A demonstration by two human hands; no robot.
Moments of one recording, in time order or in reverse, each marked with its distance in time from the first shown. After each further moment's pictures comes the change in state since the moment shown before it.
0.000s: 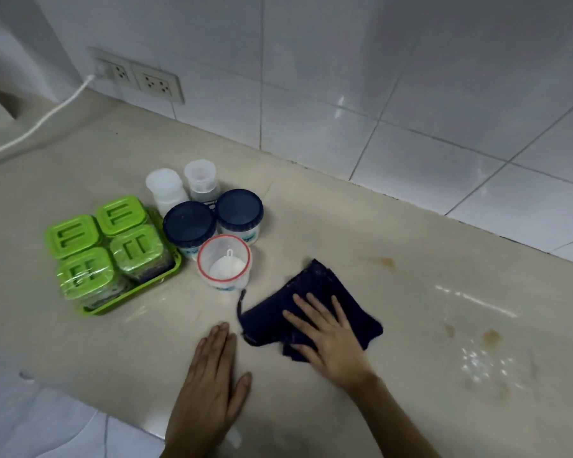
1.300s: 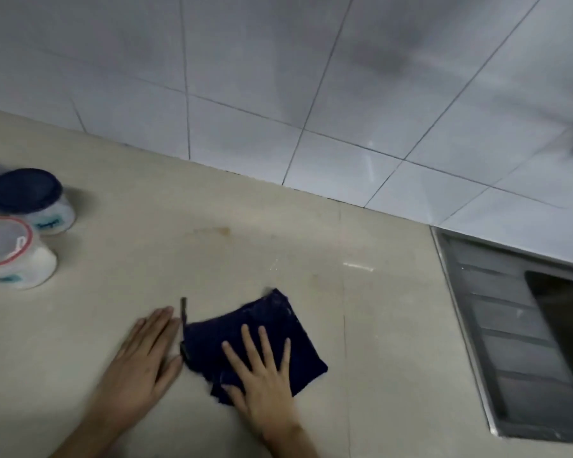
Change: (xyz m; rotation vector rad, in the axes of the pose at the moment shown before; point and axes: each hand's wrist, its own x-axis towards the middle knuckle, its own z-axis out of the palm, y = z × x) left_hand 0.023 0.146 0.065 0.036 -0.135 0.268; right_hand -0.210 0.050 -0.016 -0.076 -0.143 0.407
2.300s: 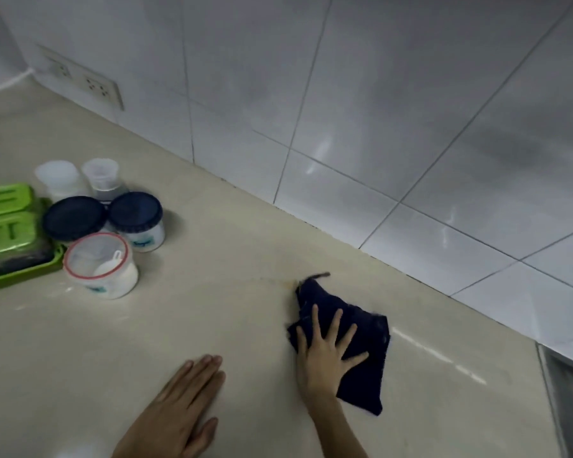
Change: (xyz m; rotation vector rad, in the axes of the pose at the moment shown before) left_hand 0.005 -0.001 0.009 0.001 0.106 0.055; right_hand 0.175 0.043 -0.016 0.204 -0.030 0.386
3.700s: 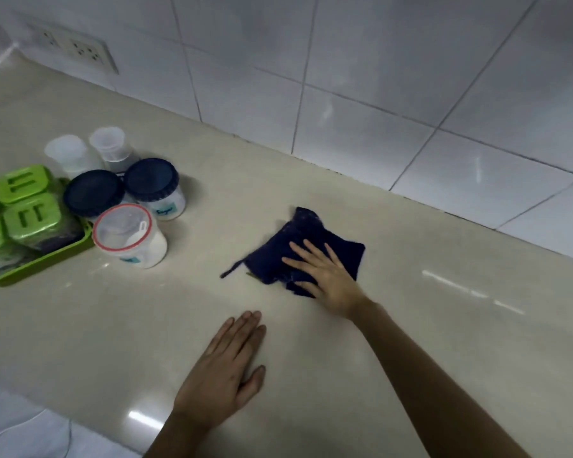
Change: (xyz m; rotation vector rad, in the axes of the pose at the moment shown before) left_hand -0.002 0.005 -0.016 -0.001 -0.100 -0.090; right_hand 0.047 -0.027 -0.004 0.139 -0.100 -0.896
